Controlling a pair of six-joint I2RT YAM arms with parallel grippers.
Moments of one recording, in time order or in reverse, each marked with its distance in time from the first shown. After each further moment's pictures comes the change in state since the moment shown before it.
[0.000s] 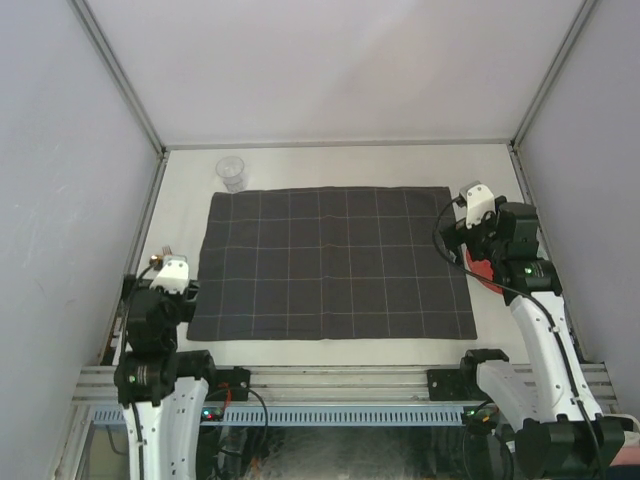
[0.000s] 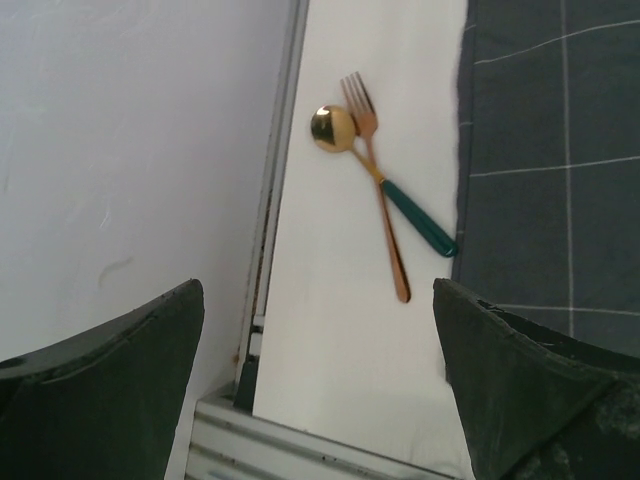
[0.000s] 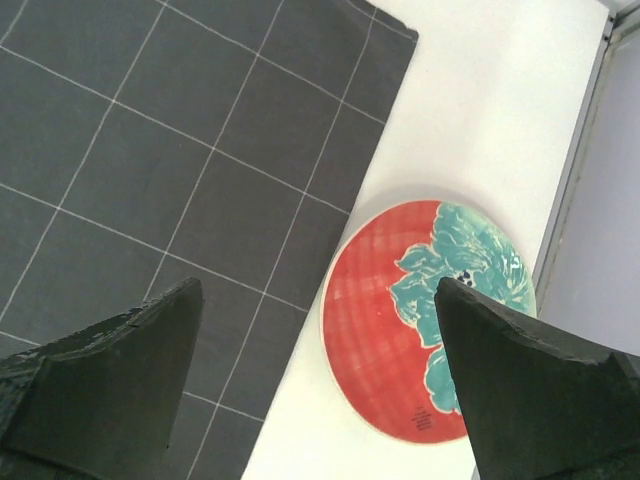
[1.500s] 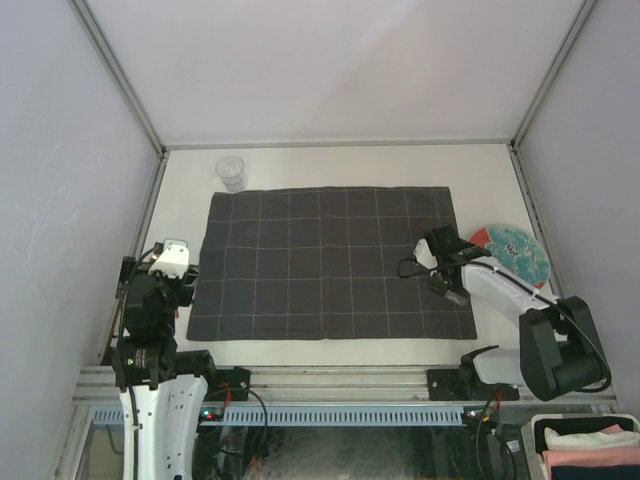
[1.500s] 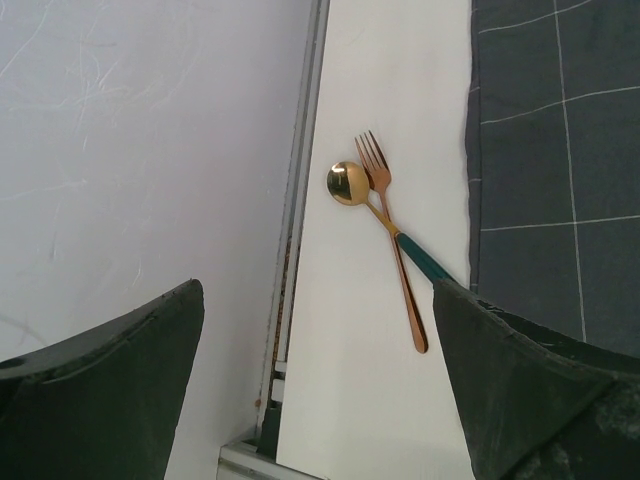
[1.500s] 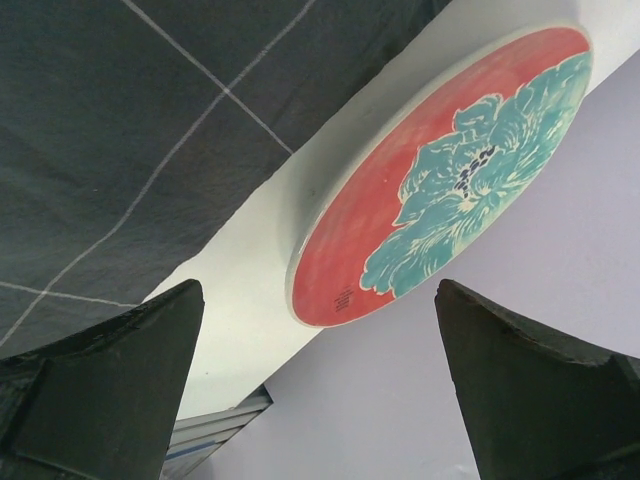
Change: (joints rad) left arm 0.002 0.164 0.033 0.183 0.053 0.055; right arm 0.304 0.422 -0.205 -0.034 0.677 -0.352
